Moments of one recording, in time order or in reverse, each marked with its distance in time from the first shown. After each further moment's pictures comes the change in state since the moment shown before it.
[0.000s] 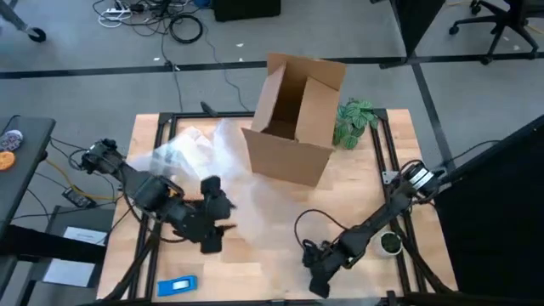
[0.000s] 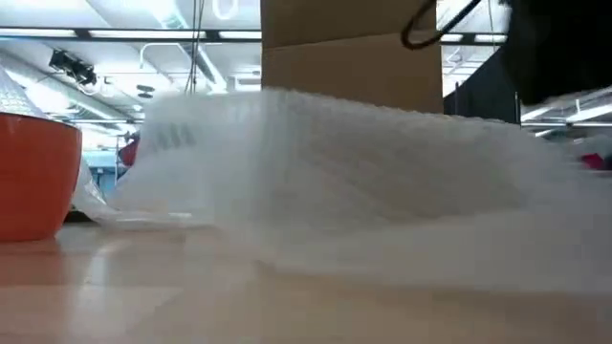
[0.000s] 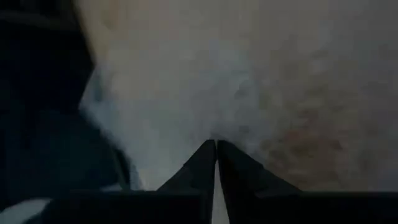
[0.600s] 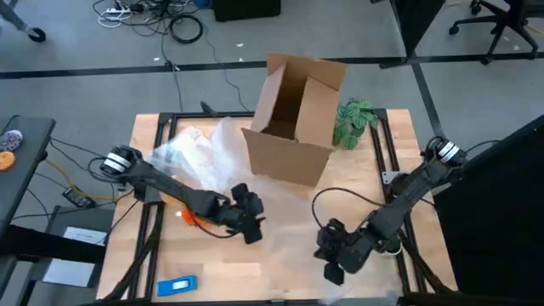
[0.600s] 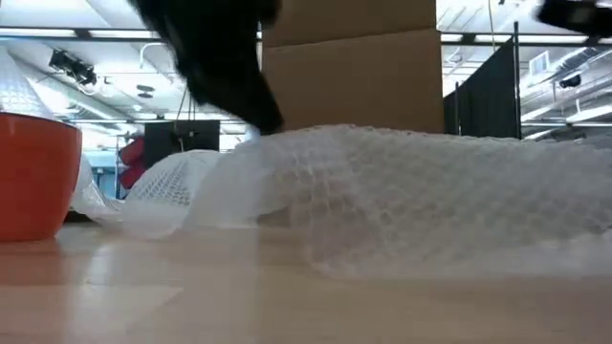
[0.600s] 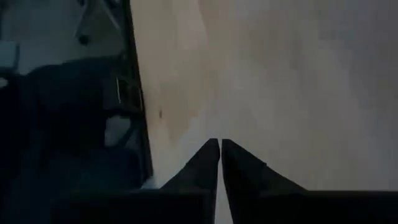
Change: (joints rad) left arm 0.233 0.263 -0.534 0.737 0.135 -0.048; right arm -0.001 -0.326 -0.002 0.010 0.471 -0.310
